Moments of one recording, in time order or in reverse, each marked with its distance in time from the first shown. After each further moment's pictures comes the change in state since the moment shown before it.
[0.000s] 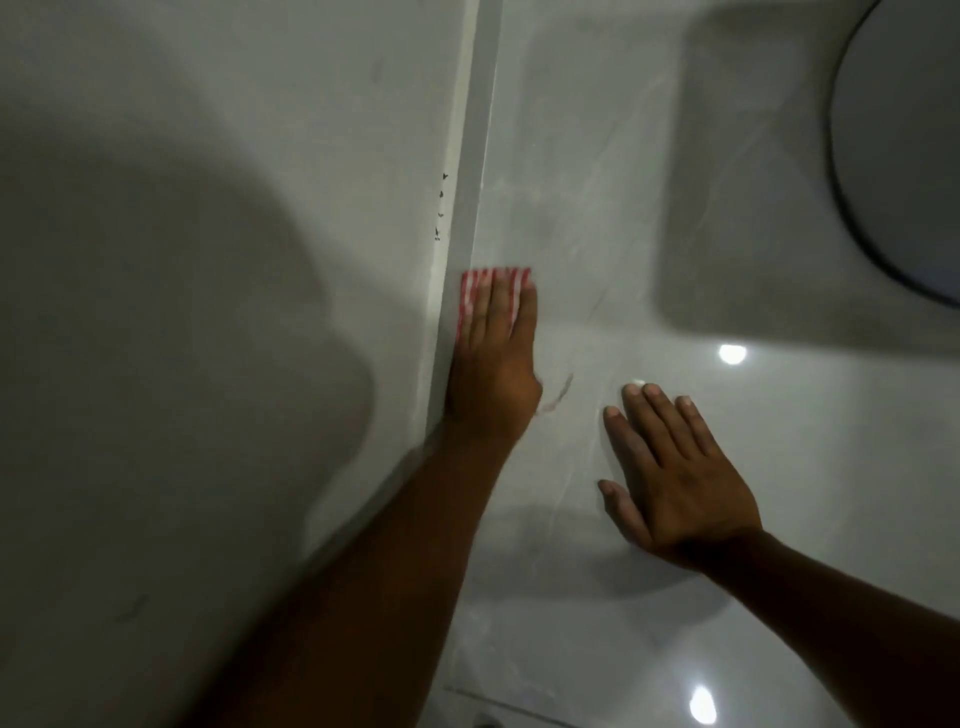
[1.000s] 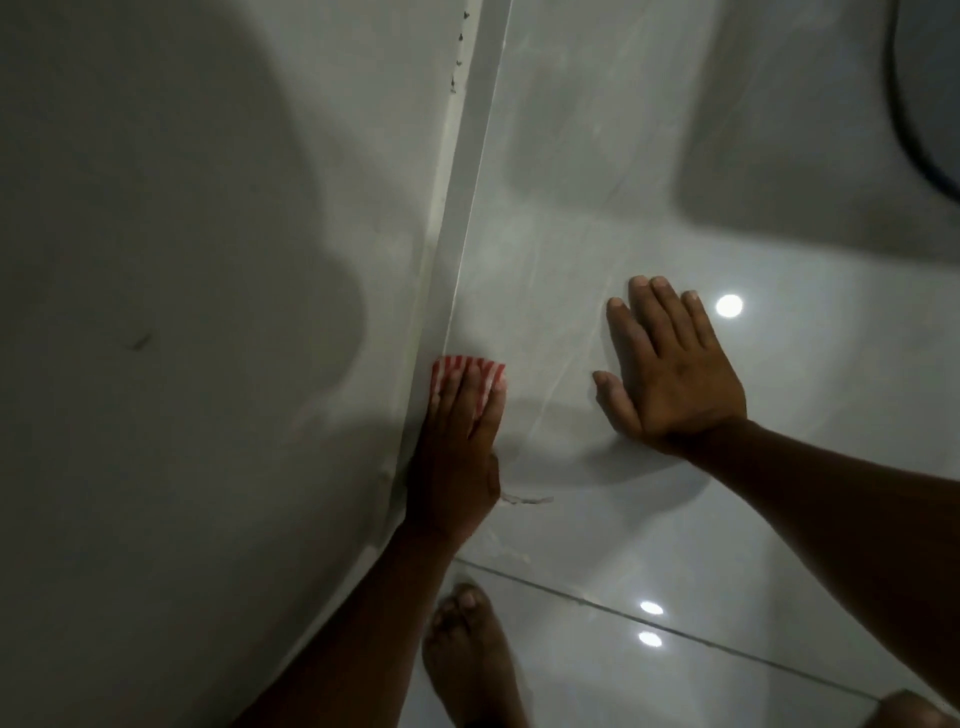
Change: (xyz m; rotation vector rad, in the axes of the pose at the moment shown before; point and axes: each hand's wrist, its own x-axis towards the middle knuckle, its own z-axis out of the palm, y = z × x) left_hand -0.213 -0.006 0.037 -0.121 -0.063 -0.014; right_hand 0.001 0.001 -0.004 -0.020 -0.026 -0.025
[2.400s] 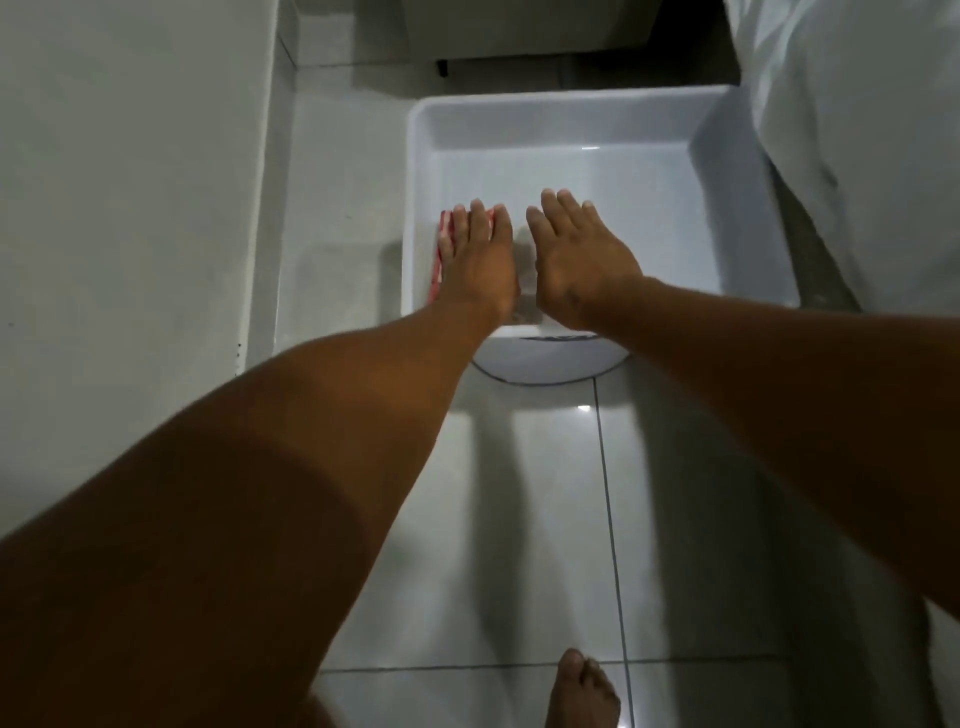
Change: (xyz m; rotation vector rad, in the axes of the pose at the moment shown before) left_hand 0.325 0.419 -0.243 0.003 -0.071 0.101; right_hand 0.044 0.203 -0.433 -0.203 -0.151 0.334
